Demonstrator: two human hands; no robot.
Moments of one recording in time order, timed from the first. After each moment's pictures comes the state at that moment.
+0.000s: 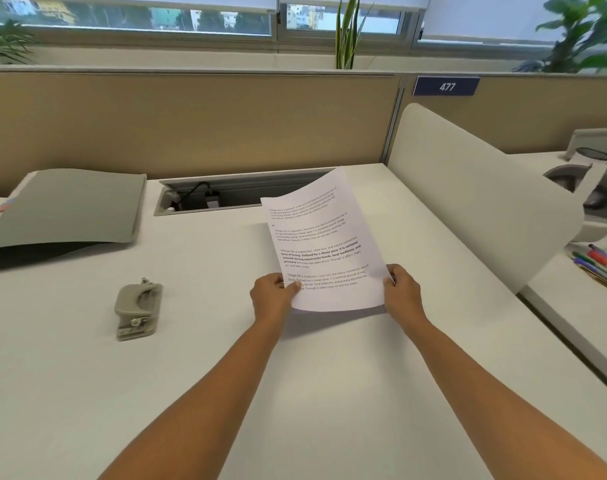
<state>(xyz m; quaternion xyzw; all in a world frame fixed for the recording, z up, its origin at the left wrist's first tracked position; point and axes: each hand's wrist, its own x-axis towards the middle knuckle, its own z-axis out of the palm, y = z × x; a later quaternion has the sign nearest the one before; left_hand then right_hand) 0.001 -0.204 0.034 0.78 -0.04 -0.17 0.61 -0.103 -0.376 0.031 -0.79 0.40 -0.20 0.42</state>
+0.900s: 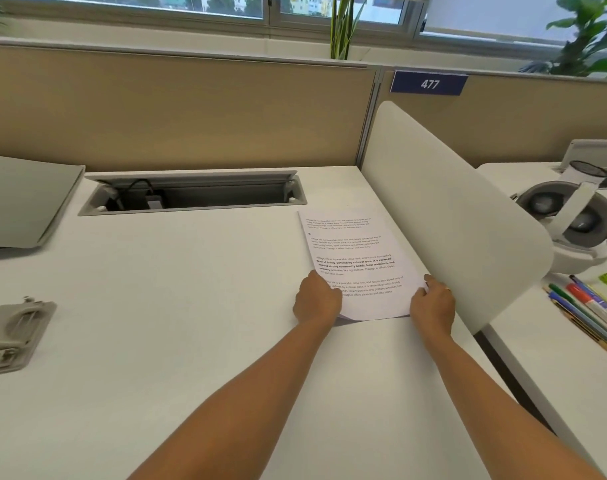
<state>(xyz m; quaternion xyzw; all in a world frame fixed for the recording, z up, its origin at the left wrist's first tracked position) -0.035 -0.405 0.028 0.90 -0.09 -0.19 0.39 -0.128 -0.544 0.014 -0.76 0.52 -0.23 0.32</state>
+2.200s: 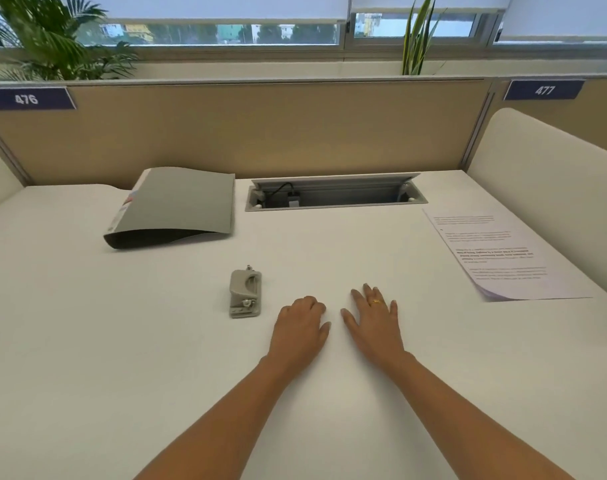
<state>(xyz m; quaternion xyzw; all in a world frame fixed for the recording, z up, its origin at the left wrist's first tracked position) 0.023 -0.062 -0.007 0.93 -0.35 0.04 0.13 -0.035 -0.202 -0.013 -0.96 0.22 -0.02 0.18</state>
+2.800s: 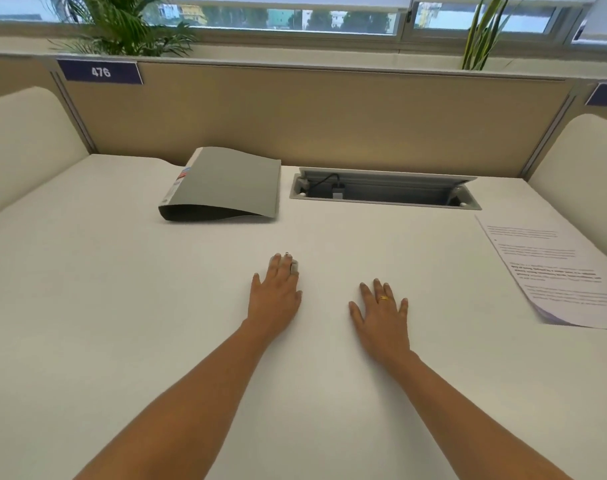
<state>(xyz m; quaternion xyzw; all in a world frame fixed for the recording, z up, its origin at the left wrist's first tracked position) 0.079 0.010 0.001 0.97 -0.24 0.02 0.01 -0.009 -0.160 -0.011 -0.97 0.18 0.00 0.14</state>
